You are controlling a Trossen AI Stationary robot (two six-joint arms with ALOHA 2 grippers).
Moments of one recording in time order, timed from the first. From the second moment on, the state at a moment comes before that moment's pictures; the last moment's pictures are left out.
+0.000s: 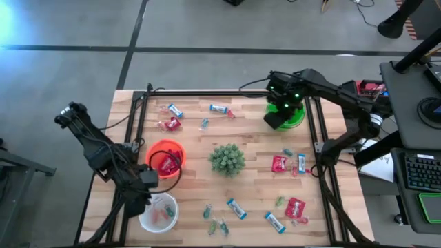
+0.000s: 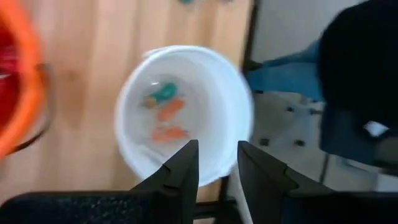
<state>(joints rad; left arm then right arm) -0.76 1.16 1.22 -1.10 0.08 -1.03 -0.49 1.49 1.59 -1.51 -0.35 0.38</state>
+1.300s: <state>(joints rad) -0.76 0.90 1.22 -1.24 -0.28 -0.94 0.01 1.26 1.14 -1.25 -0.04 1.19</state>
